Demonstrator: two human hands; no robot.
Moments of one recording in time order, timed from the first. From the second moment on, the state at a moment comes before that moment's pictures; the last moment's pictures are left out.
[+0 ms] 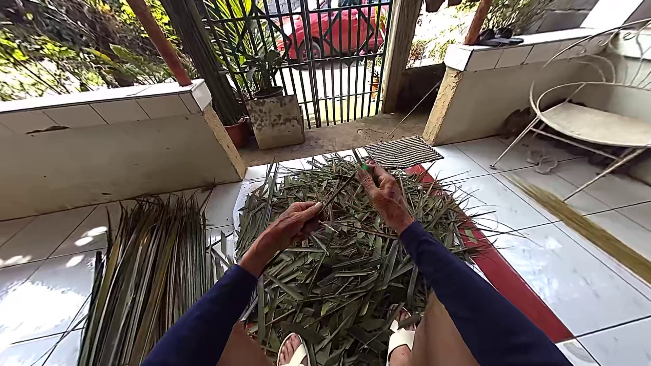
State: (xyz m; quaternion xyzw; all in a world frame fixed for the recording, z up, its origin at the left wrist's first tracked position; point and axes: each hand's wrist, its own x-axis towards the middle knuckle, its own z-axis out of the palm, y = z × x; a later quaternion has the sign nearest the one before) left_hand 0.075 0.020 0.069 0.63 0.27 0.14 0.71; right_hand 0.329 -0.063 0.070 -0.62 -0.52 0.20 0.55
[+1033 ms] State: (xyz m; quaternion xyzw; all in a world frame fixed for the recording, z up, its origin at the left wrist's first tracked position) left_hand 0.060 0.030 0.080 0.58 0.21 0.07 0.78; right_hand 0.362 -0.066 0.071 -0.64 -0.49 0.09 0.58
